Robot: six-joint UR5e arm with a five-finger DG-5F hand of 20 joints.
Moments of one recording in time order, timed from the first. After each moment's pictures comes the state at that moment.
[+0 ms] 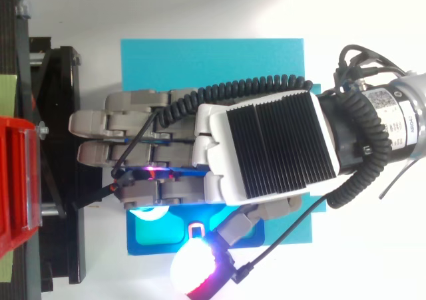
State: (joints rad) arm 0.09 -2.25 -1.23 -2.74 -1.73 -1.36
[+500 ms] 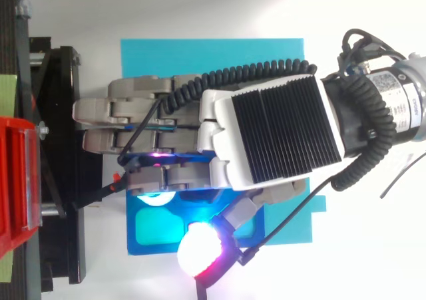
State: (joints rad) arm 0.06 -2.25 -1.23 -2.74 -1.79 -1.40
